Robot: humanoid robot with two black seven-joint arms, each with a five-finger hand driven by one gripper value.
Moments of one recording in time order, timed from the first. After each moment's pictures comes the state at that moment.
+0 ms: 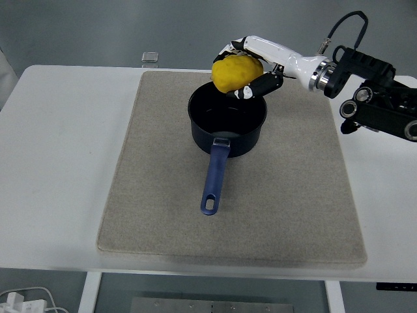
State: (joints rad) left arm -0.03 0.00 -0.08 -0.13 -0.05 -0.11 -0.03; right arm 1.42 -0.32 -0.17 1.04 -0.75 -0.16 0.32
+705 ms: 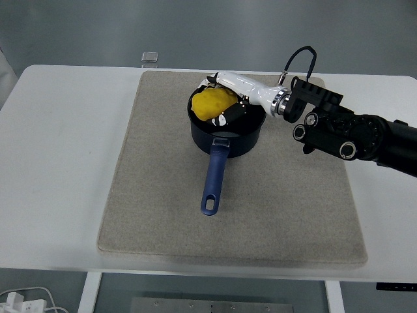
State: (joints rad) left arm -0.03 0.00 -0.08 -0.13 -0.06 -0.11 -0.03; right arm 1.31 -0.10 -0.22 0.78 -0.74 -0.14 0.32
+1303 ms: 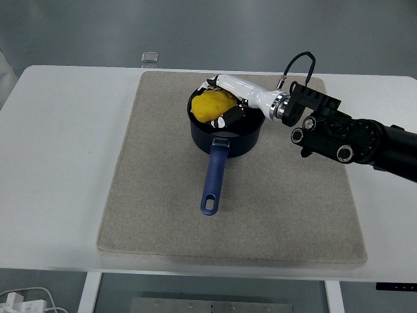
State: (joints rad) left arm -0.03 0.00 -0.08 -0.13 -0.05 -0.11 -0.03; right arm 1.30 -0.10 -0.21 0.77 -0.74 -0.16 0.32
